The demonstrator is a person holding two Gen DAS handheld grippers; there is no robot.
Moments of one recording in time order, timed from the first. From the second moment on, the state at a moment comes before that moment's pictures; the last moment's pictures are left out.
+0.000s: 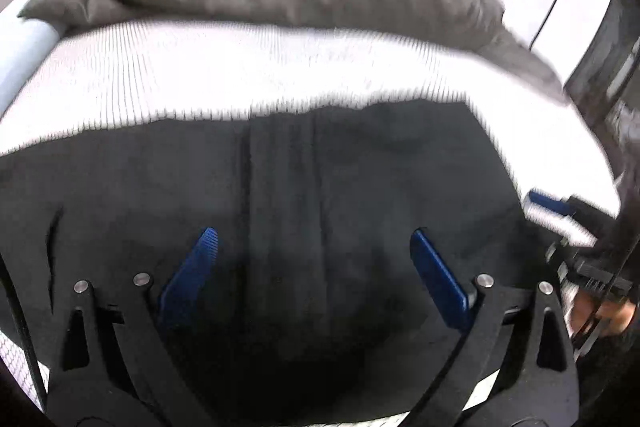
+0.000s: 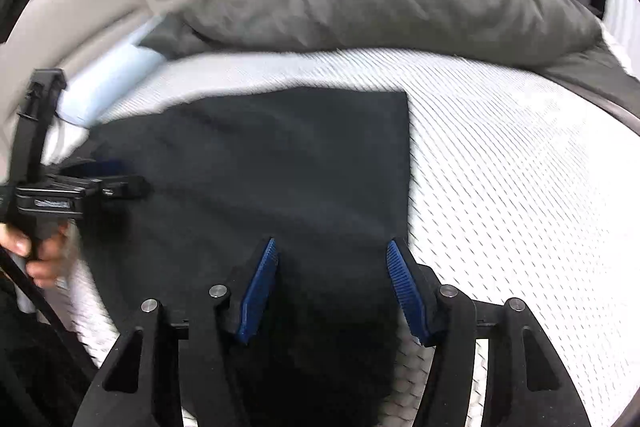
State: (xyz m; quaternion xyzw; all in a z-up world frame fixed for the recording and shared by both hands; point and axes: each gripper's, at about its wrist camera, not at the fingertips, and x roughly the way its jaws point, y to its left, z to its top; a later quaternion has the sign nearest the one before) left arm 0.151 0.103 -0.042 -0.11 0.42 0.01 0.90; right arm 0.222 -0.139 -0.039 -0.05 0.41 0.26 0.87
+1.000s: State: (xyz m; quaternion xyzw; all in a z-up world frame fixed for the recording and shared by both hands) left arm 0.253 0.144 -0.087 -0.20 0.46 0.10 0.86; right arm 0.302 -0.075 -0.077 -0.15 0.44 0.19 0.87
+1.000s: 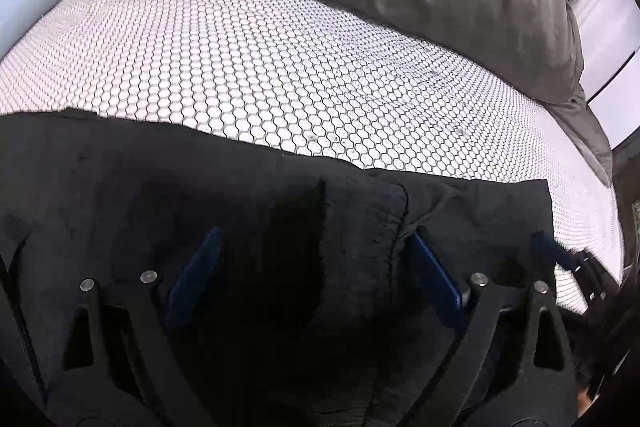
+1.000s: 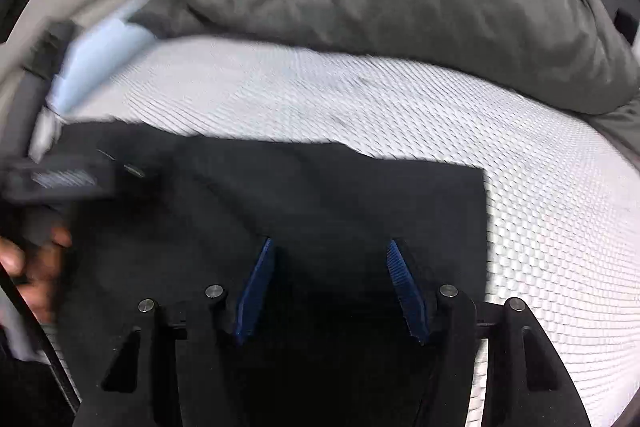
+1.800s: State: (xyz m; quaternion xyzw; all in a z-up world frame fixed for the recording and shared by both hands) left arm 0.081 0.138 -0.071 -0.15 0.42 0.02 0.90; right arm 0.186 -0.120 -0.082 -0.14 0.43 0.22 0.87
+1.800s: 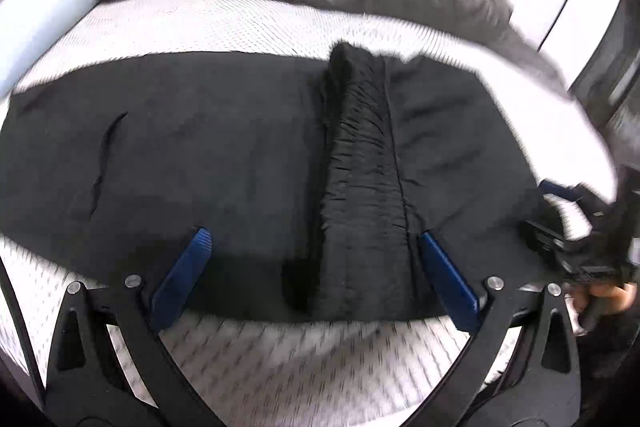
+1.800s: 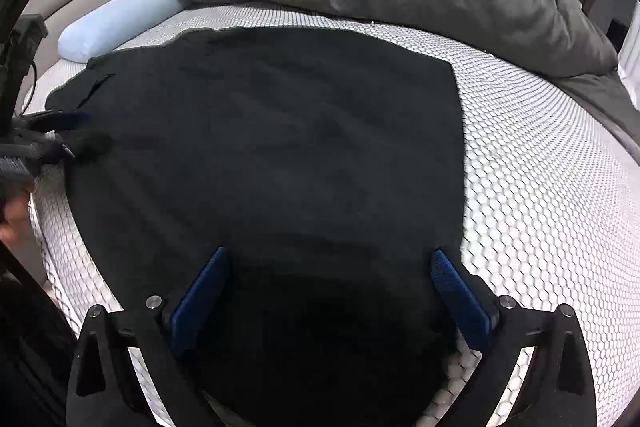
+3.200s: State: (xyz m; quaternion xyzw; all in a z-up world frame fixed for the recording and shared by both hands) left arm 0.092 0.110 0.078 -0.16 0.19 0.14 0.96; right arm 0.171 -0.146 -0.068 -0.08 0.42 0.20 0.88
